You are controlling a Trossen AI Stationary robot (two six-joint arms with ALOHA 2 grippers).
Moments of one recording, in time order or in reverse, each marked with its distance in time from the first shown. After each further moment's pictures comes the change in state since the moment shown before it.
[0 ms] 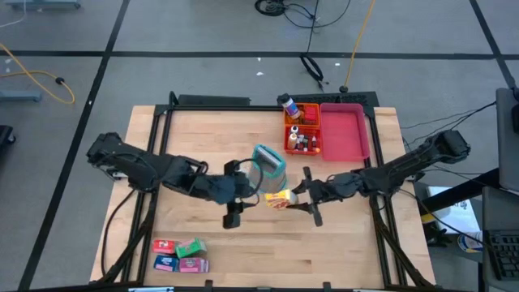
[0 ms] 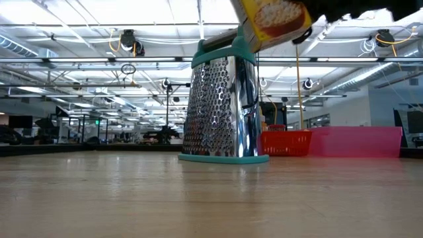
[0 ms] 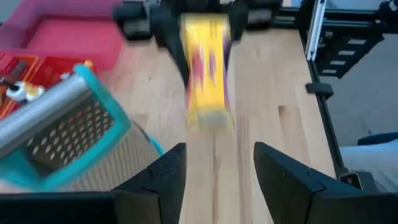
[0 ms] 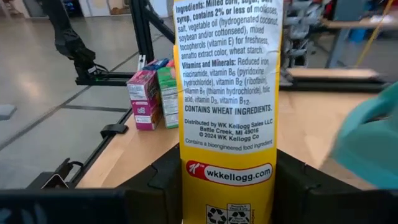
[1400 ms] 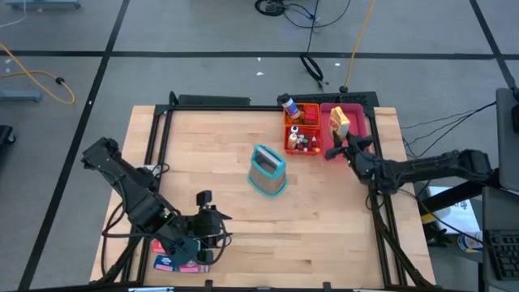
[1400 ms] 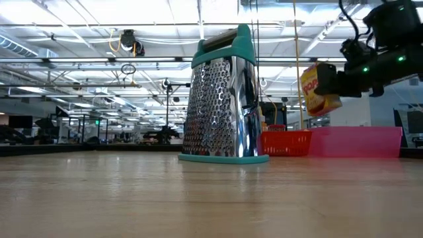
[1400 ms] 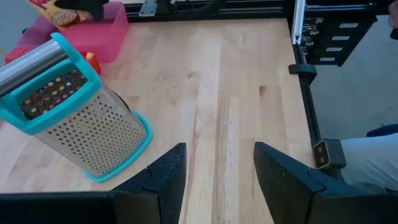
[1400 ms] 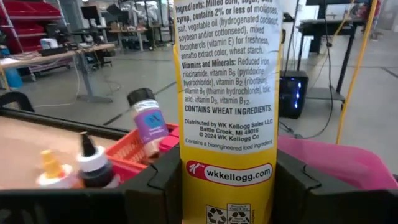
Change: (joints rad) left arm -0.375 -0.001 -0.001 -0.133 -0.366 -0.262; right arm -0.417 -0.453 -0.514 0.084 0.962 0.107
